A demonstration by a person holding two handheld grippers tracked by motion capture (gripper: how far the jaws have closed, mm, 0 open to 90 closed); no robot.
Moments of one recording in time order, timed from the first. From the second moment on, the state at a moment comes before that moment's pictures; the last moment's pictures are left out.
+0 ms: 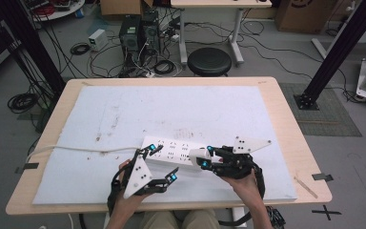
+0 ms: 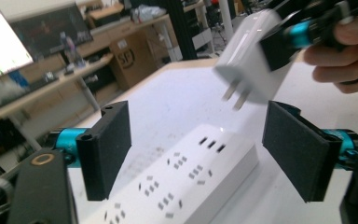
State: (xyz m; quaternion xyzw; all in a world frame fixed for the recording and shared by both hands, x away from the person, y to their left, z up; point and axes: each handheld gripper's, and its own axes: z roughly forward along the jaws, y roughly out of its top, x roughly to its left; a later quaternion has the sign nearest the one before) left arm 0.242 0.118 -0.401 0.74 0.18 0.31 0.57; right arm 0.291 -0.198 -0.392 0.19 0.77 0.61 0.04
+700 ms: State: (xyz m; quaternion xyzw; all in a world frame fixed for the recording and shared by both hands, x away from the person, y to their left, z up) left arm 0.258 0.212 -0.411 0.69 0.35 0.32 0.55; right arm 0.295 -0.215 -0.394 0.21 0.76 0.61 0.06
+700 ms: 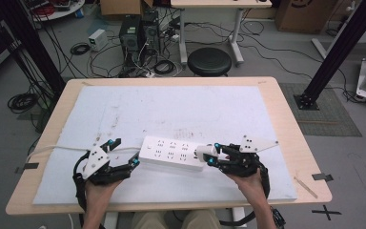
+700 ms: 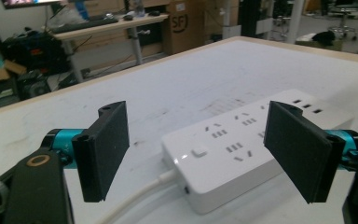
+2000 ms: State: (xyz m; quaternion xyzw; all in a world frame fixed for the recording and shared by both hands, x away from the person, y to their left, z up) left arm 0.233 0.272 -0.427 0.65 0.44 0.32 0.54; right arm 0.380 -0.114 -0.347 0.10 0.96 0.27 0.05
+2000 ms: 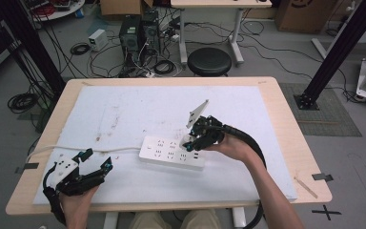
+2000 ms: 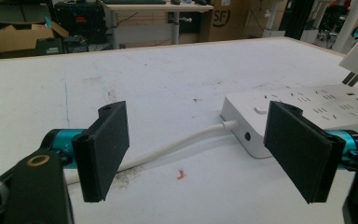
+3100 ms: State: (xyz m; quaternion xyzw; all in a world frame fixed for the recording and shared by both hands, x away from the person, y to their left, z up) left arm 0.229 0.278 -0.429 0.65 0.44 0.32 0.53; right arm 0.406 -0.083 -0.359 0.07 0.98 0.18 0.02
